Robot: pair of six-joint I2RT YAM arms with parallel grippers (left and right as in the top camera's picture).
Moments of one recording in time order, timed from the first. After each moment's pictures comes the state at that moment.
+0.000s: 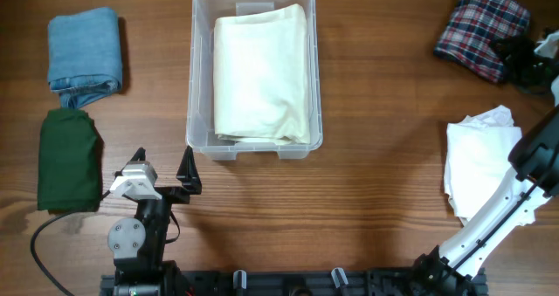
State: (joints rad) left arm 0.06 0.02 0.01 -0.06 0.13 -0.24; right arm -0.64 2.52 1.97 -0.49 -0.73 0.25
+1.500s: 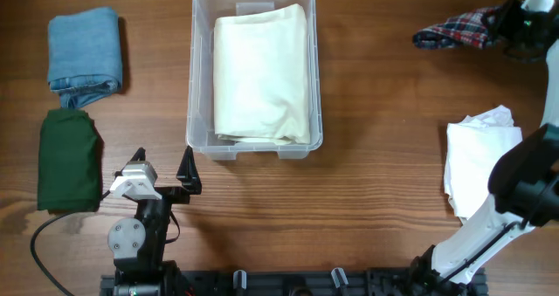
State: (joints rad) left arm 0.06 0.02 0.01 -0.06 0.13 -0.24; right arm -0.41 2.03 1.90 -0.78 -0.44 0.03
